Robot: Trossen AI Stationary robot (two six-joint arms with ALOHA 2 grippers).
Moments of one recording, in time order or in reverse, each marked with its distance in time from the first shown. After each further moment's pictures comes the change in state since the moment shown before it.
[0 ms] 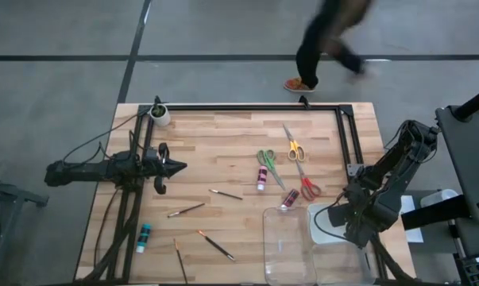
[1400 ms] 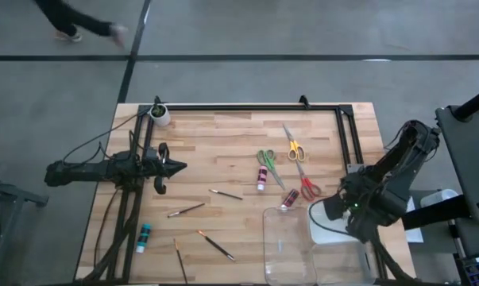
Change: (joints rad) left arm 0.000 0.000 0.000 0.000 0.000 0.000; right arm -0.102 -0.008 0.260 -0.212 0.316 -0.216
